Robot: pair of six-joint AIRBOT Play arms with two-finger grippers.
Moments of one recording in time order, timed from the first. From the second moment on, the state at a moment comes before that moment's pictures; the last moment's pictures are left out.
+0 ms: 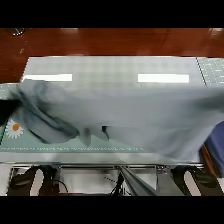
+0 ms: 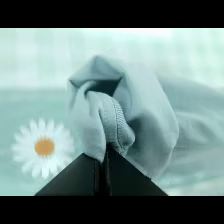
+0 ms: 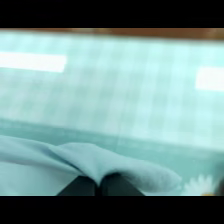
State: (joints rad) left arm 0.29 -0.41 0.94 0.96 -1.47 -1.43; right arm -0.18 -0.49 1.37 -1.18 1.61 1.52
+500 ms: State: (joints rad) left arm 0.07 -0.70 0.49 0.83 -0.87 -1.28; right arm -0.18 -0.81 0.88 -1.14 1.12 1.50
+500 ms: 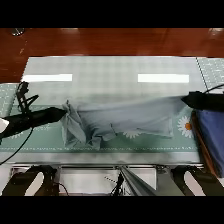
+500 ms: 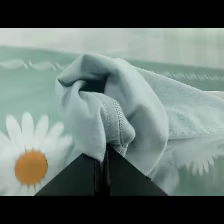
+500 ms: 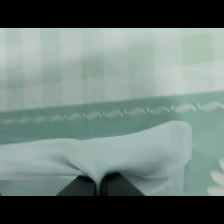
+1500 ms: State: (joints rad) left arm 0.39 -0.94 0.68 0.88 -1.13 -1.35; right arm -0.52 -1.24 0.98 -1.05 1.17 1.38
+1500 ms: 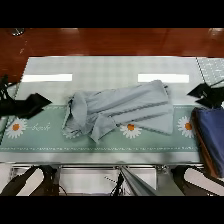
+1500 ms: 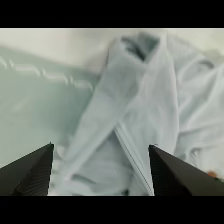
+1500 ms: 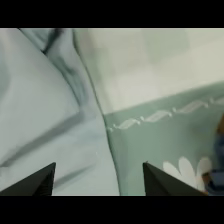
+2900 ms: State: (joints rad) left arm -0.02 -1.06 0.56 0.29 -0.68 -1.01; right arm -0.54 -1.38 0.86 -0.84 1.05 1.20
